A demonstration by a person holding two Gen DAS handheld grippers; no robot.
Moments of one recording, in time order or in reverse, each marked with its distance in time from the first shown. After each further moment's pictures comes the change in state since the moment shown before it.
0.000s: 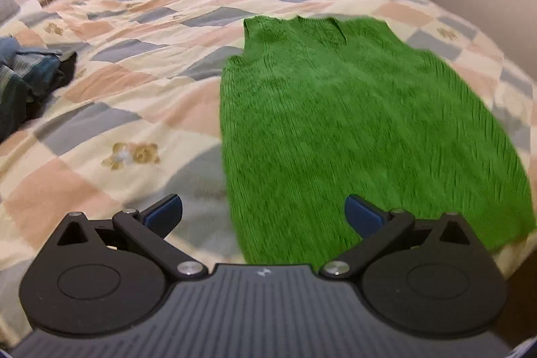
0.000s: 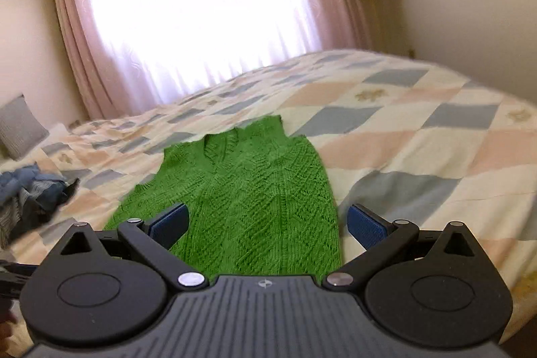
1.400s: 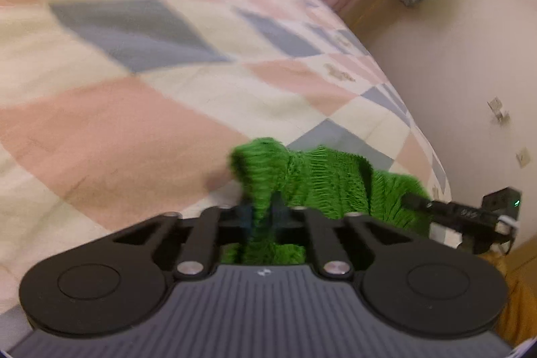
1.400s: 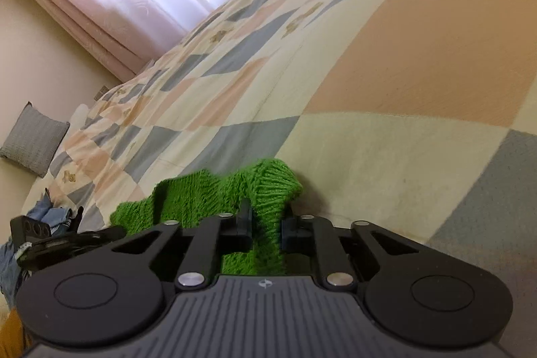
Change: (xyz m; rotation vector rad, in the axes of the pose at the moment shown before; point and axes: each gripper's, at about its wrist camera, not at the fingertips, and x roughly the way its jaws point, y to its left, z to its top) left arm 0.308 0.100 0.243 -0.265 -0.009 -0.523; right arm 0.442 -0.063 0.171 0.144 0.372 0.306
